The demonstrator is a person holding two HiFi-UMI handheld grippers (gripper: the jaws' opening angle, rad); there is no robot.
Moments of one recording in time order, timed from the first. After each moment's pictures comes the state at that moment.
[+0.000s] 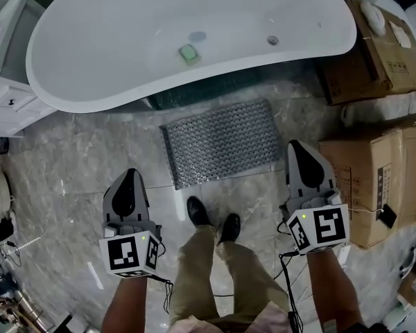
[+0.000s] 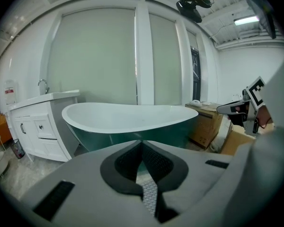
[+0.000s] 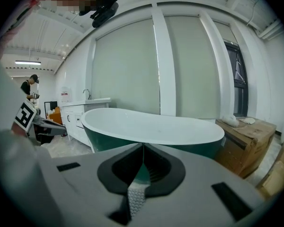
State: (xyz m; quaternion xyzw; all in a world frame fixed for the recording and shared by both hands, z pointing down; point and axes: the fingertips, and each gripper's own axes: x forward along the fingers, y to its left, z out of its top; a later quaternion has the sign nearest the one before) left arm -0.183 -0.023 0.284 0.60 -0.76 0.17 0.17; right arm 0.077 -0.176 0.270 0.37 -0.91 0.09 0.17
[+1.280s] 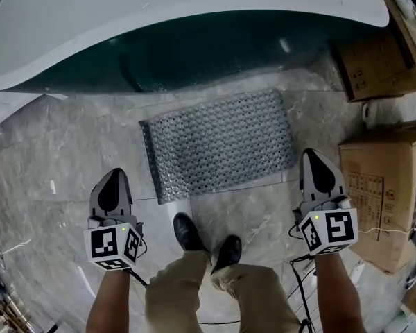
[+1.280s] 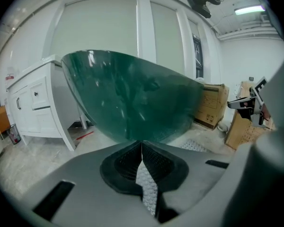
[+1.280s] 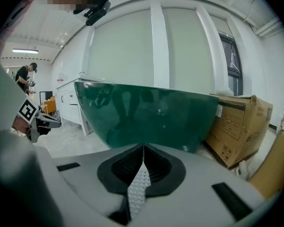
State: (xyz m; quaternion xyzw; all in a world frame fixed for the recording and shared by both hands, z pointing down) left arm -0.209 -0.004 0.555 0.59 -0.76 0.19 0.20; right arm 0.130 -0.179 0.530 0.40 -0.89 0.09 0.21
